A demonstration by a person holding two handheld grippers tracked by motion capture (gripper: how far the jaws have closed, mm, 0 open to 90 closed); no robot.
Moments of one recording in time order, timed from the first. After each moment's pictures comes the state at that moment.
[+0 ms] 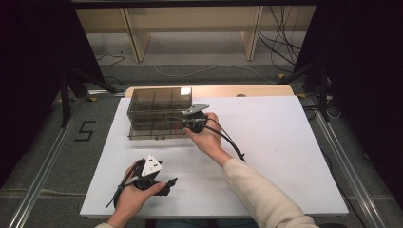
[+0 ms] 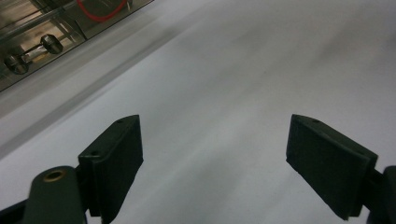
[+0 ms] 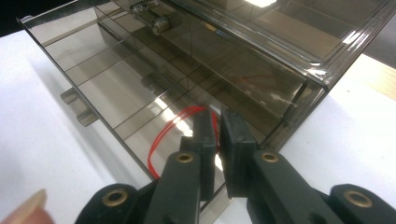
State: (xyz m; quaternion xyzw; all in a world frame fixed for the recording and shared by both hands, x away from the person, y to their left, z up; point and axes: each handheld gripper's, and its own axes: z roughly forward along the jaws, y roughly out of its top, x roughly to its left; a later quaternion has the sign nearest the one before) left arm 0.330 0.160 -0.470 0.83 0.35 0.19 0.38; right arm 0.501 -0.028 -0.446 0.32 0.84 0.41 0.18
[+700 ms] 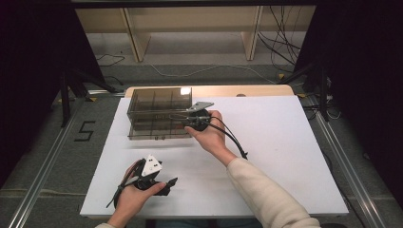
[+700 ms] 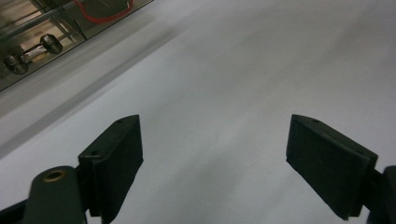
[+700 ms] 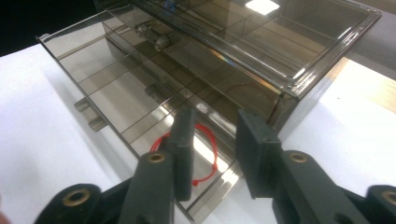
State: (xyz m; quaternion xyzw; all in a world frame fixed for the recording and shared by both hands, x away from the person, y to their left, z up) left arm 0.330 0.160 -0.471 0.83 0.35 0.19 0.38; right arm 0.498 -0.038 -0.433 0.32 0.83 0.42 0.18
